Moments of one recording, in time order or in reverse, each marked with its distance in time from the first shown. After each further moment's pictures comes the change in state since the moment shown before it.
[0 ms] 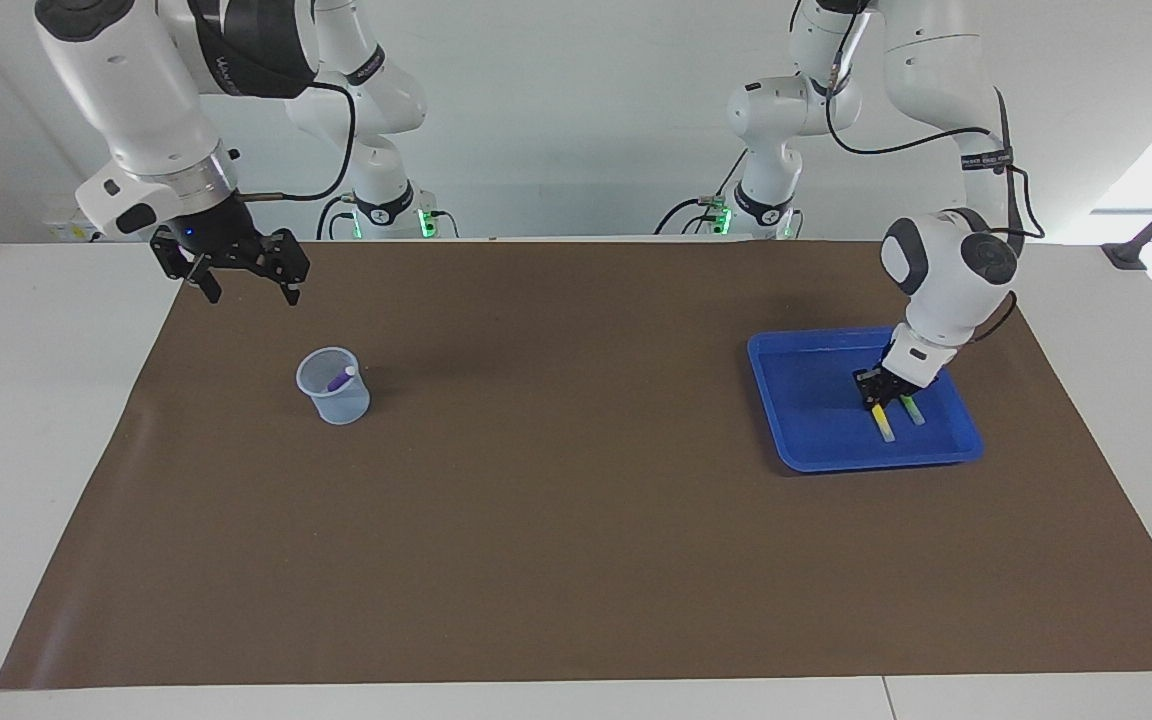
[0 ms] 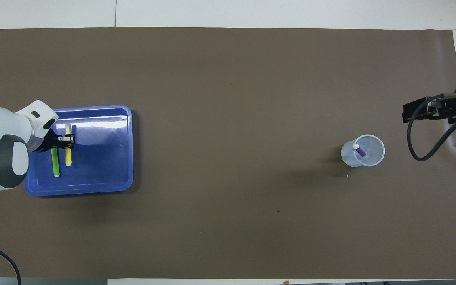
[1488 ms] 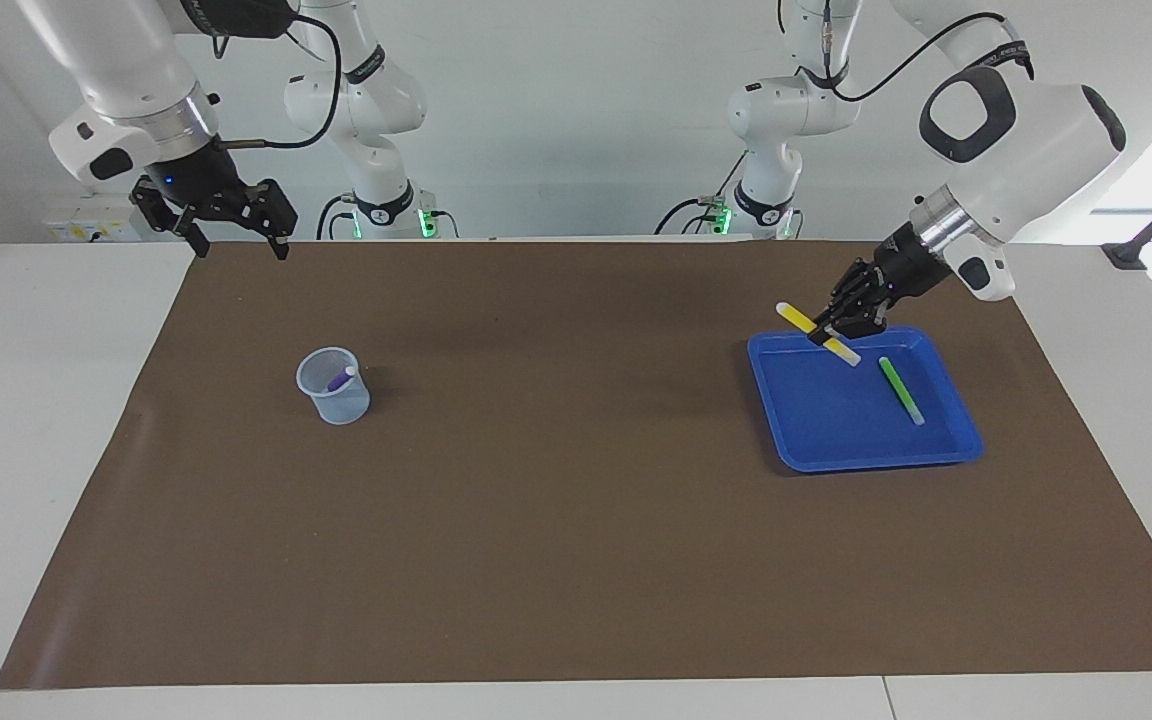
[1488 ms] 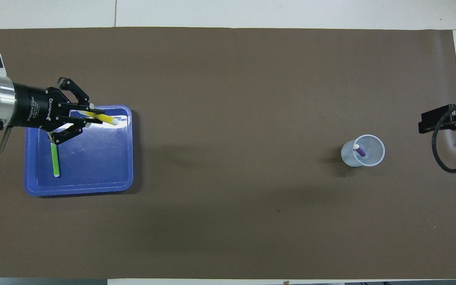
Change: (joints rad) left arm -0.005 -0.192 -0.165 0.306 -0.573 -0.422 -1.232; right arm -0.009 -0.028 0.003 0.083 0.013 -0.151 0.000
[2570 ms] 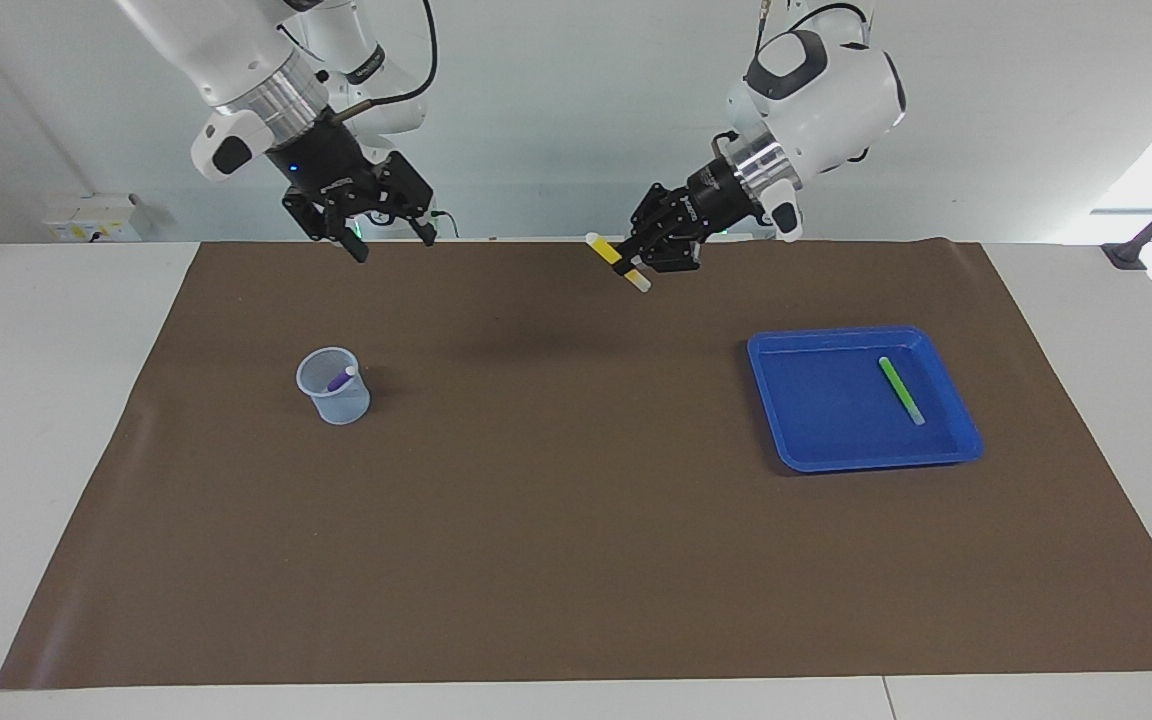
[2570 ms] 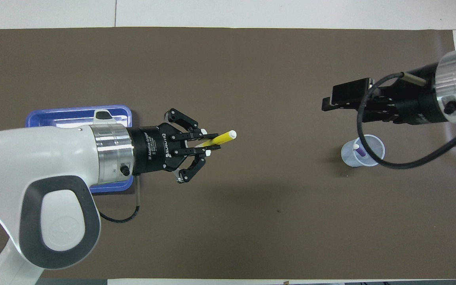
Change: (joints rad) left arm -0.394 -0.154 -0.057 -0.239 -0.470 0.440 -0.494; right arm 0.012 0.013 0.182 0.004 0.442 0.223 0.280
